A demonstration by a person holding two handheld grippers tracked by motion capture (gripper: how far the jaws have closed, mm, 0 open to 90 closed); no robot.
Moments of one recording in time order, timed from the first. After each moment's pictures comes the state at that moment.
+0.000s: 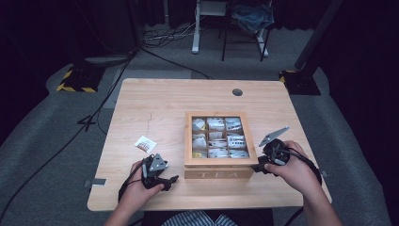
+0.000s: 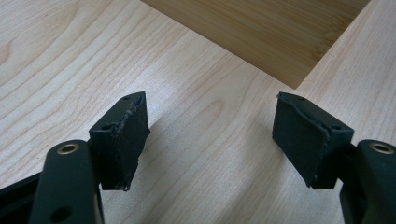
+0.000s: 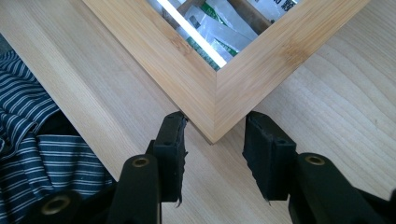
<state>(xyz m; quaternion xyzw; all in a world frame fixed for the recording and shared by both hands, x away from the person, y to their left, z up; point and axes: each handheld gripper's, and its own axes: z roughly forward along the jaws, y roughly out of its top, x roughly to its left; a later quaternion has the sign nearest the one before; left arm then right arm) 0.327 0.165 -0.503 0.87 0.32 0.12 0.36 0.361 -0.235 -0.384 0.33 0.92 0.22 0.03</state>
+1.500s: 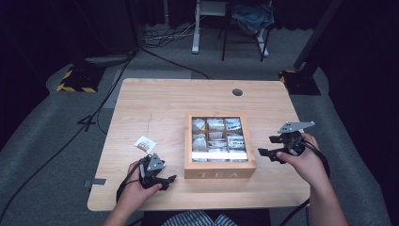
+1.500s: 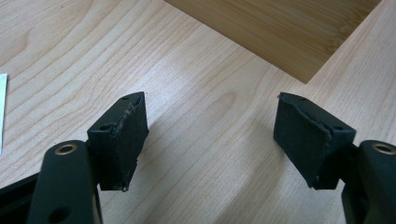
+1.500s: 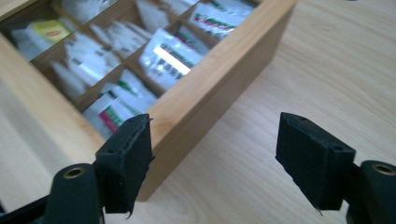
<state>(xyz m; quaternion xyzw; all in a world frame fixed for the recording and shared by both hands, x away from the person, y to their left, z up) 0.327 0.171 -0.503 0.86 0.33 0.12 0.36 0.388 -0.285 -0.386 0.37 0.85 0.35 0.13</state>
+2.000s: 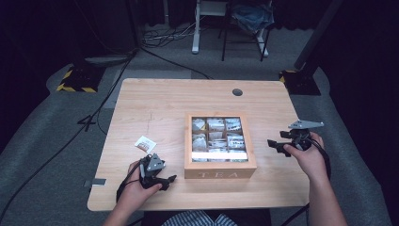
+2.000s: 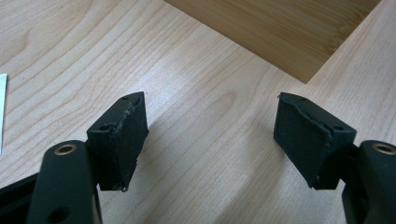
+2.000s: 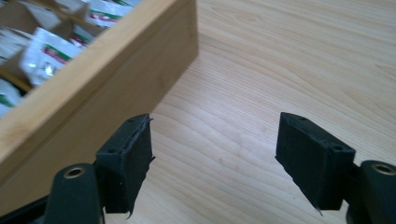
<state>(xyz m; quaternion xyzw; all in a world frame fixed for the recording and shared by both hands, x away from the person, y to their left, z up) 0.327 0.171 -0.503 0.86 0.33 0.12 0.36 0.417 -0.328 -0.424 0.44 0.80 0.36 0.18</state>
